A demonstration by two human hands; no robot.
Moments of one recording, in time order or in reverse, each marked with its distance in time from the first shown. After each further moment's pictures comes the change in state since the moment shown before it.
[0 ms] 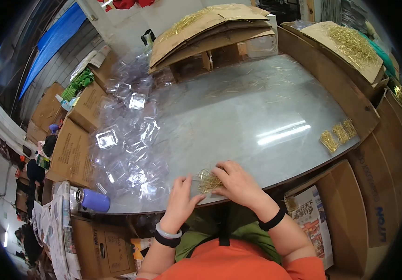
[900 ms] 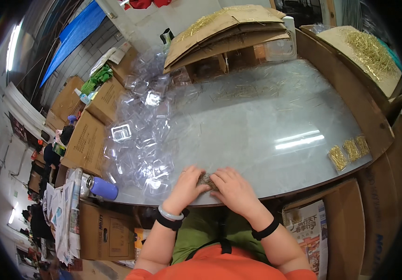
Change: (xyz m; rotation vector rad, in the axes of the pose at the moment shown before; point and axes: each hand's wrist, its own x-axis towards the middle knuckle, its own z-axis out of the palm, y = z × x) left_hand 0.044 0.016 0.003 0.087 -0.092 0.048; right_hand -0.002 0.006 -0.001 -0.018 0.029 -0.132
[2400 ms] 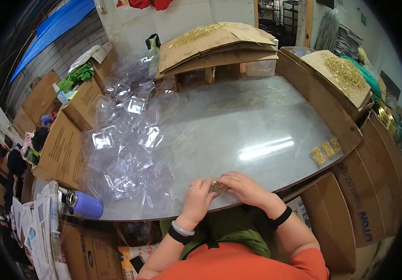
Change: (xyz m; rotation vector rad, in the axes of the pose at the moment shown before) left_hand -0.021 -0.016 0.030 -0.291 0.204 0.135; right_hand 0.010 0.007 -0.017 0.148 -0.217 0.030
